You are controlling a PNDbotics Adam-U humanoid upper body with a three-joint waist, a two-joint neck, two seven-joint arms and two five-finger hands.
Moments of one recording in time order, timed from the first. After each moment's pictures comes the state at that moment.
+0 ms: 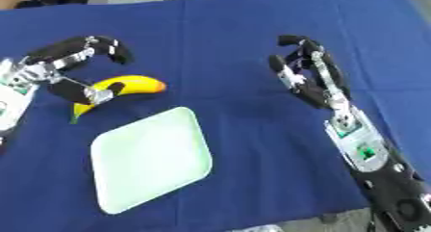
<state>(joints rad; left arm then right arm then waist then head) -0.78 0.42 -0.19 -1.10 -0.53 -0.70 -0.40 -0.43 -0.46 0.20 -1.49 0.19 -0.19 -0.06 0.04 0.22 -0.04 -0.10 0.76</state>
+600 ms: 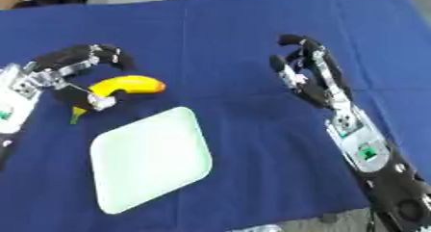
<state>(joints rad) -0.78 0.41 -0.19 -1.06 -0.61 -0.72 -0.38 -0.43 -0.46 0.20 -1.49 0.18 -0.20 -0.05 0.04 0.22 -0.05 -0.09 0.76</state>
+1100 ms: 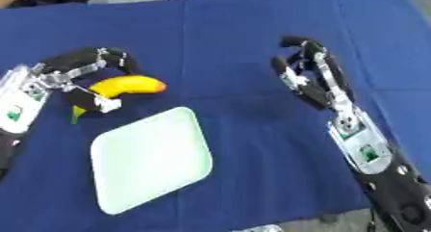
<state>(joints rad) -0.80 0.39 -0.17 -1.03 -0.69 -0.74 -0.36 -0.44 -0.46 0.20 -1.49 0.18 -0.20 -0.04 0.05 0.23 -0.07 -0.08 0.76</state>
